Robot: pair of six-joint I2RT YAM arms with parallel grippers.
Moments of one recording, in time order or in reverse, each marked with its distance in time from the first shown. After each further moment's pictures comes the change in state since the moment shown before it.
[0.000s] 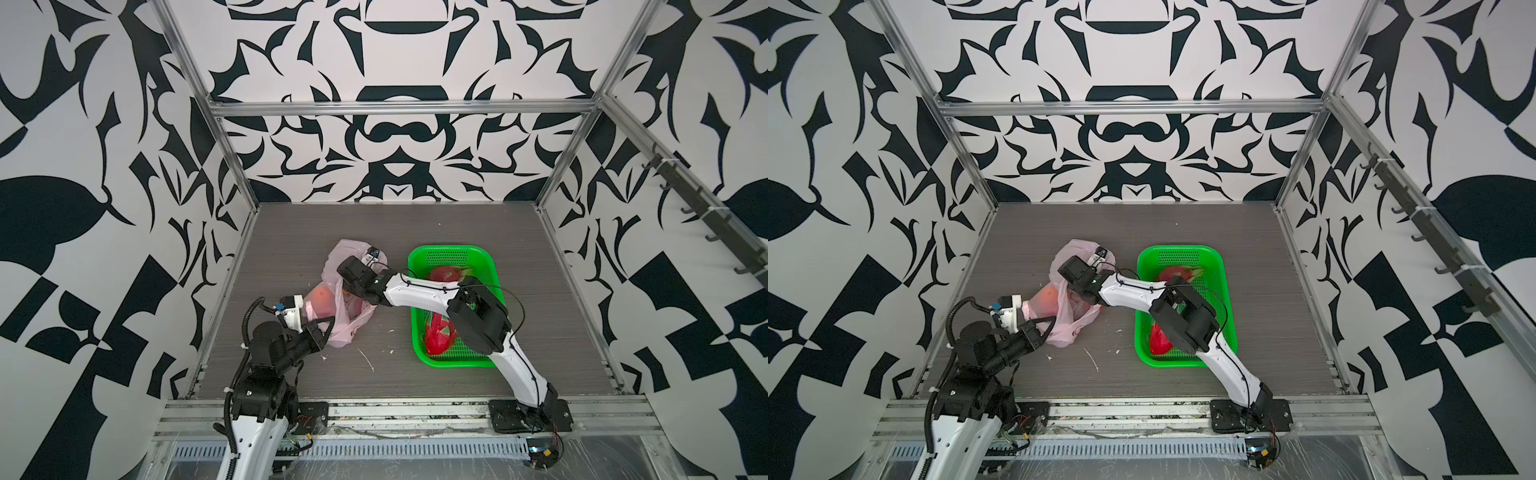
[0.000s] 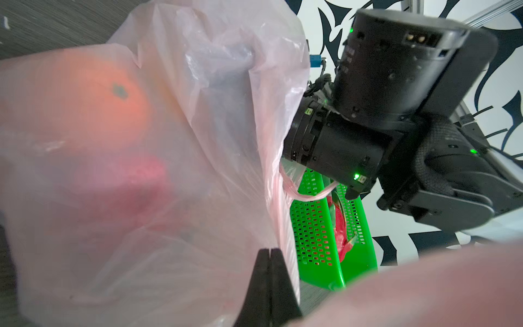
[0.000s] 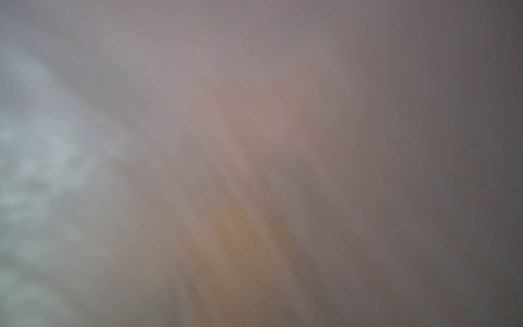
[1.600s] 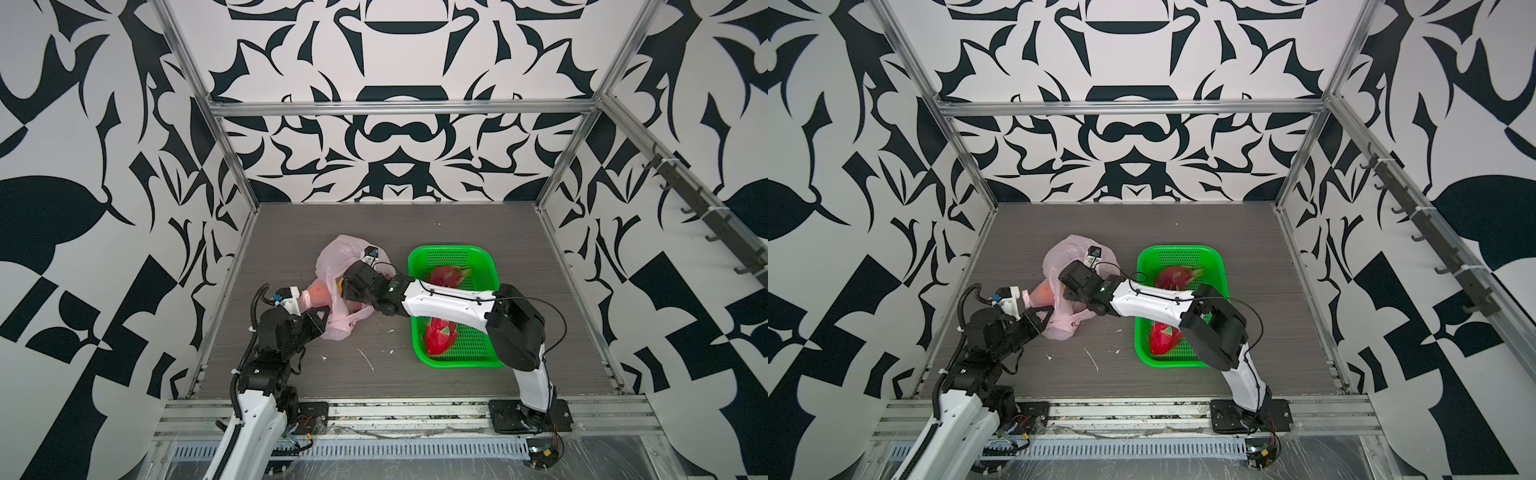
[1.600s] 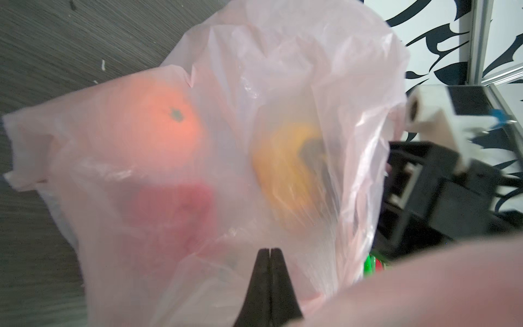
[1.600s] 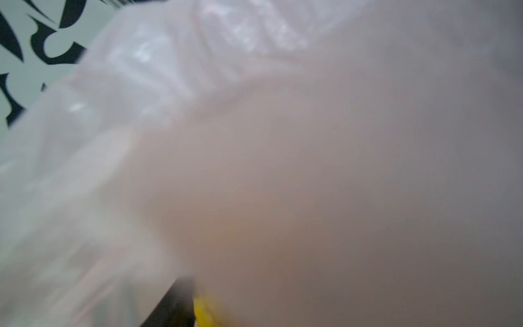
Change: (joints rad) left arm 0.000 0.279 0.000 0.218 -0.180 -0.015; right arm 0.094 -0.316 -0.218 -0.051 -0.002 -0.259
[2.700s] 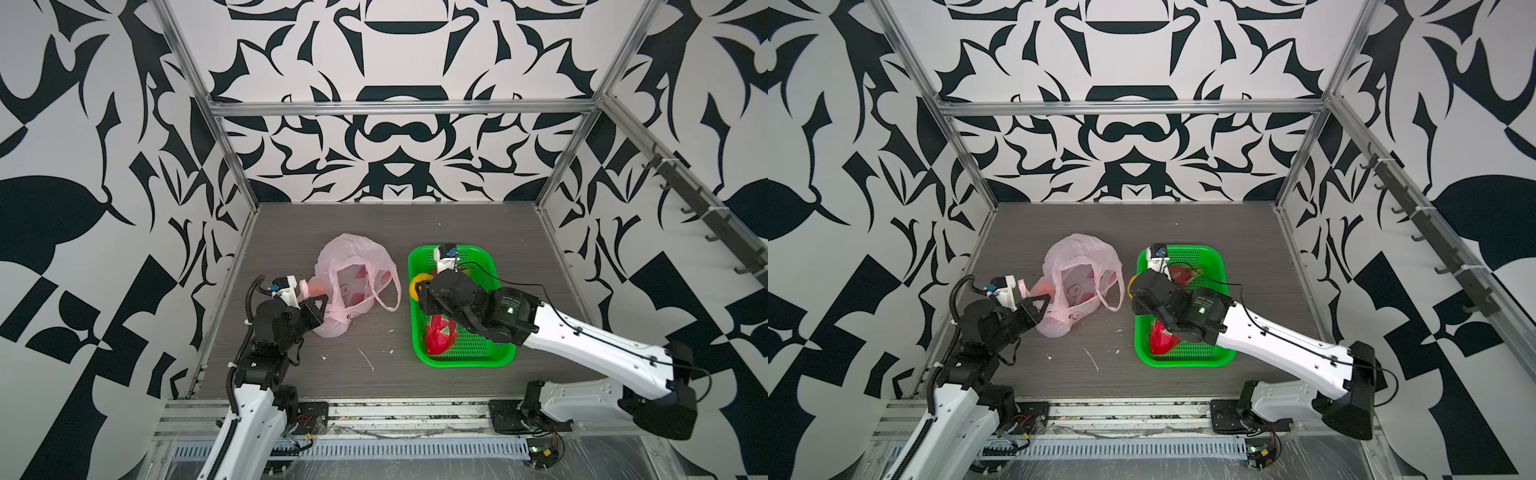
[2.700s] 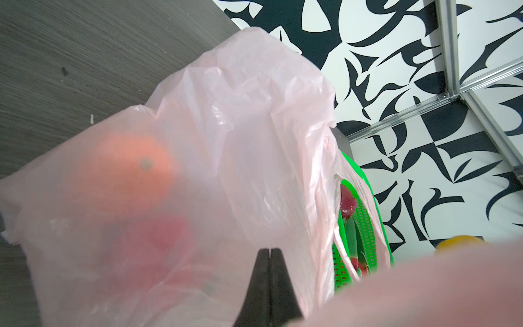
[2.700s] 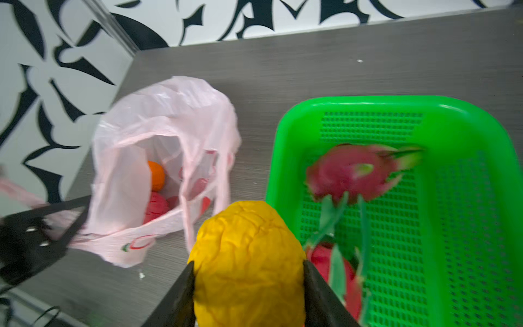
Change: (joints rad) left arm 0.000 0.038 0.103 0.000 -0.011 0.039; right arm -0.039 -0.797 -0.398 -0.443 0.199 -0.237
